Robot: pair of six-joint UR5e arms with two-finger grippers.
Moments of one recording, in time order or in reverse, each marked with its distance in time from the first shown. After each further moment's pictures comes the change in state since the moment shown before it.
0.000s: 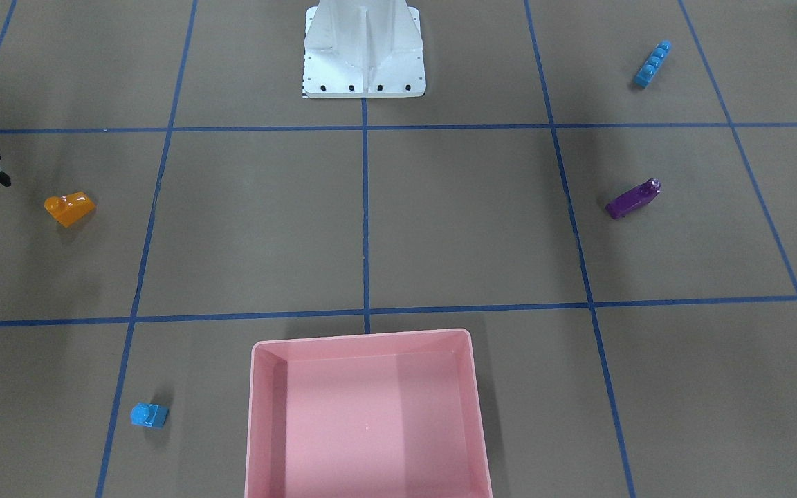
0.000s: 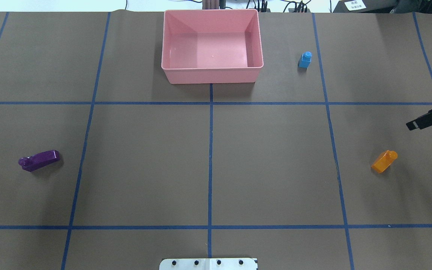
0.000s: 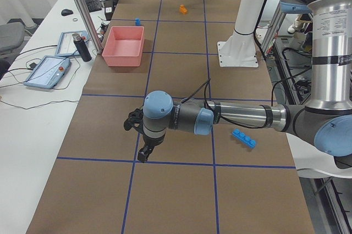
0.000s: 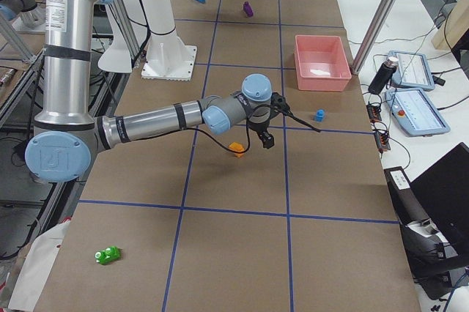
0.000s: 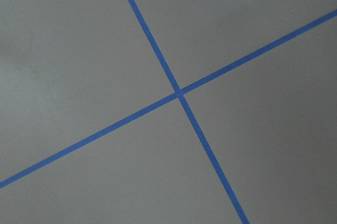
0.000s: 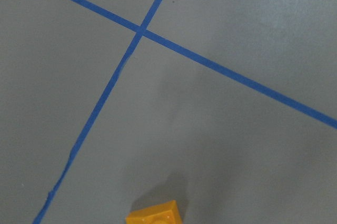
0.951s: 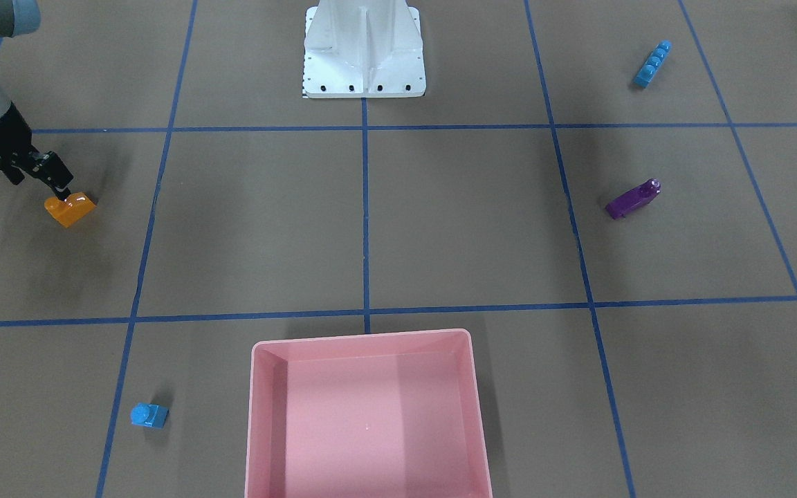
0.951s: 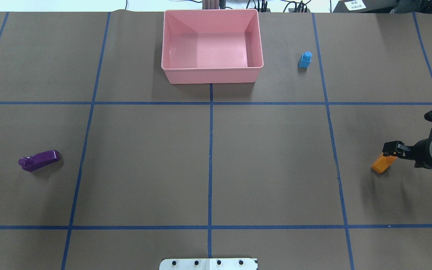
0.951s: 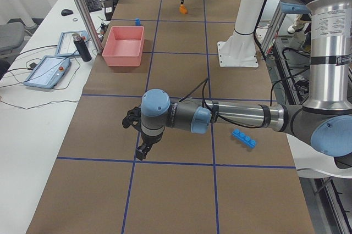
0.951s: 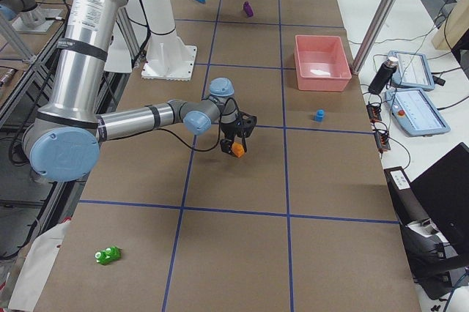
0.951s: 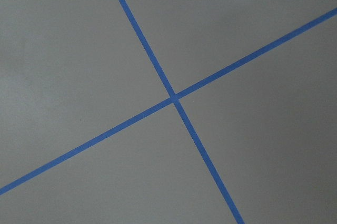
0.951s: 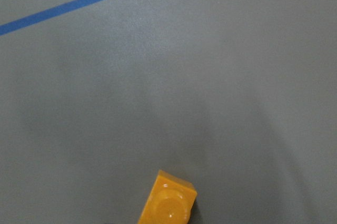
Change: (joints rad) left arm 0.015 -0.014 0.005 -0.001 0.000 0.000; right arm -0.429 -0.175 0.063 0.174 -0.554 1.113
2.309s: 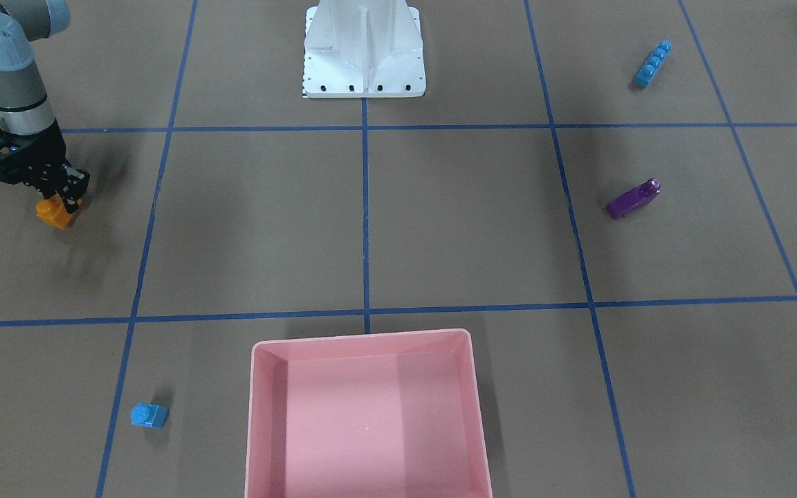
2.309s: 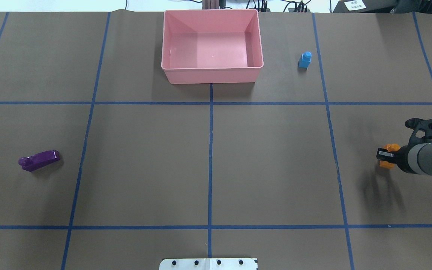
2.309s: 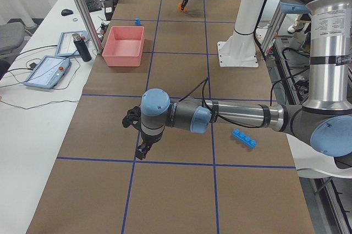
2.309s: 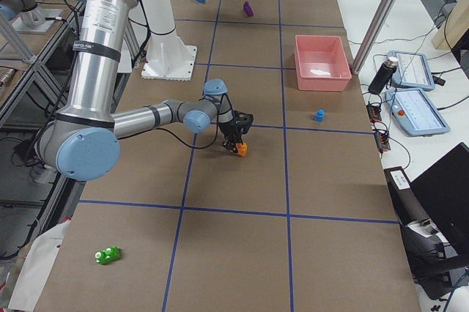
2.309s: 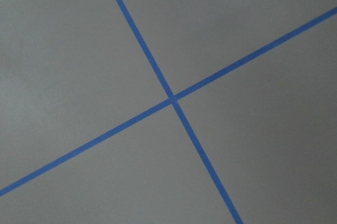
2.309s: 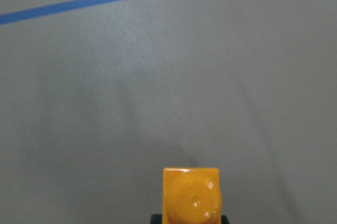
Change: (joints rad) left arm 0.002 0.000 -0.002 0.000 0.000 0.000; right arm -0.047 0.034 -0.023 -0.006 -0.114 -0.134
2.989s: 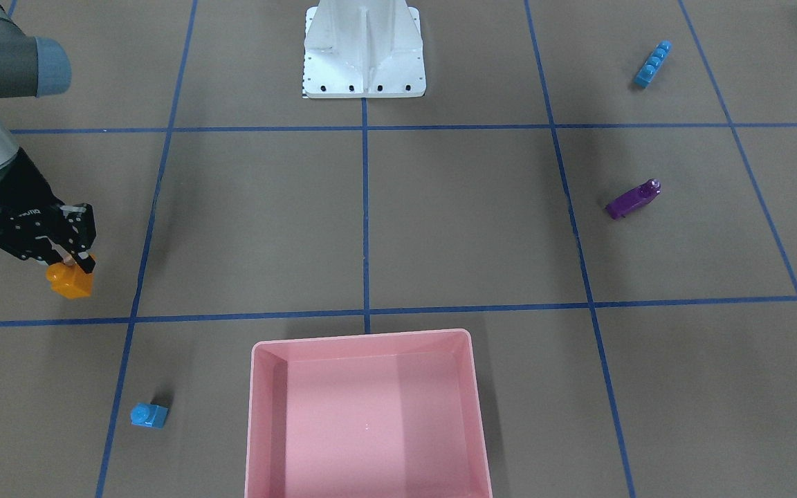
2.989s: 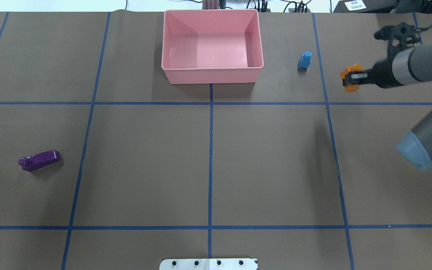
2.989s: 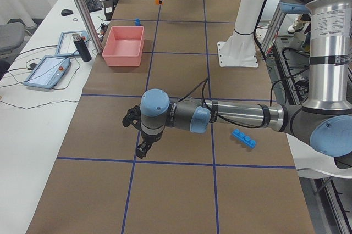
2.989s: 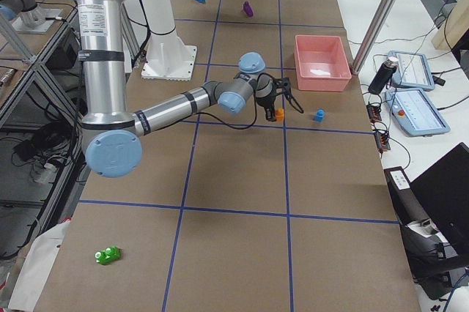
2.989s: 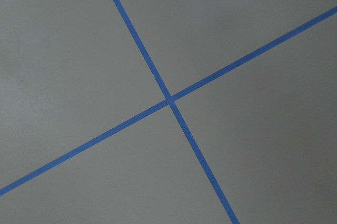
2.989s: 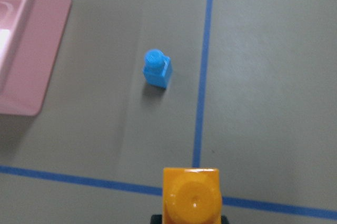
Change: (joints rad) left arm 0.003 0.000 0.002 0.000 -0.027 0.000; right arm 0.296 0.488 -0.181 -0.001 0.261 -0.414
